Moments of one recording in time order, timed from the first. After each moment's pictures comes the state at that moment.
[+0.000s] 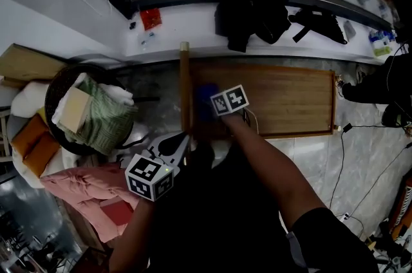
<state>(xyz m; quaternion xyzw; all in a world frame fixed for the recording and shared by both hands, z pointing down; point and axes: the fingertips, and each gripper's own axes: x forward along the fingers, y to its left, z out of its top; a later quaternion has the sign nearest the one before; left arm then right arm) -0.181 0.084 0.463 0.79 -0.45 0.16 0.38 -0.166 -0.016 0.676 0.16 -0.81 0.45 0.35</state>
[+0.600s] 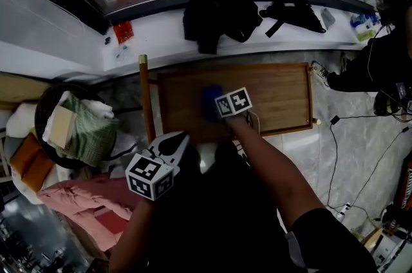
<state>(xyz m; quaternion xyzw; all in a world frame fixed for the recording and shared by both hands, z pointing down) -0.077 0.049 0.460 0.82 -0.41 0.17 0.37 -0.027 -0.051 0.678 0.22 -0.79 0.45 0.34</state>
